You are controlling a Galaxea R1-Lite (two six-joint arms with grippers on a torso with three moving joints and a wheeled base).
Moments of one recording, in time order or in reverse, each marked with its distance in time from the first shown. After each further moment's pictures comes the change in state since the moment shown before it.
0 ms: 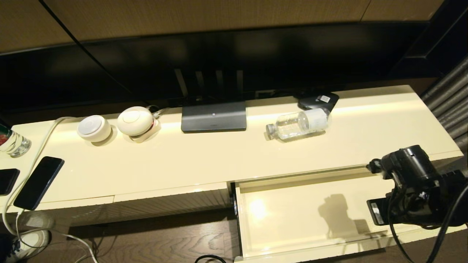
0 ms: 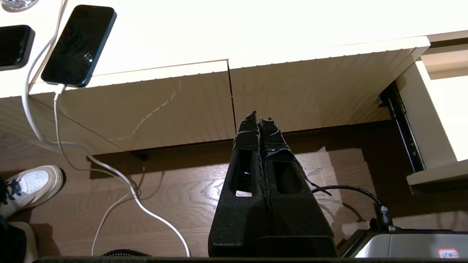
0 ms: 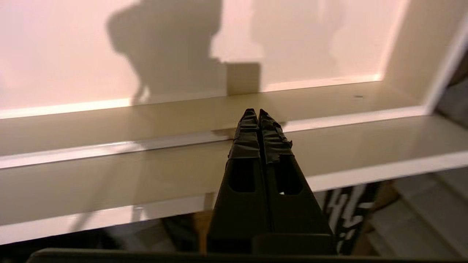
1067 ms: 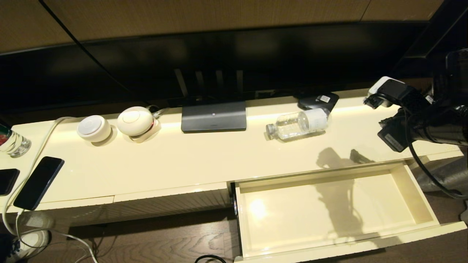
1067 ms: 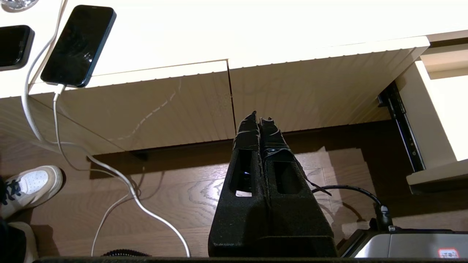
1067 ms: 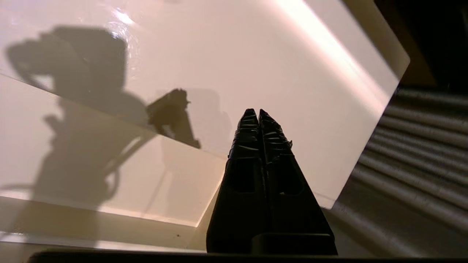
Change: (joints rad) left arm 0.001 0.000 0.000 0.000 0.000 0.000; right arm -0.025 -0.059 -0.481 0.007 0.005 -0.785
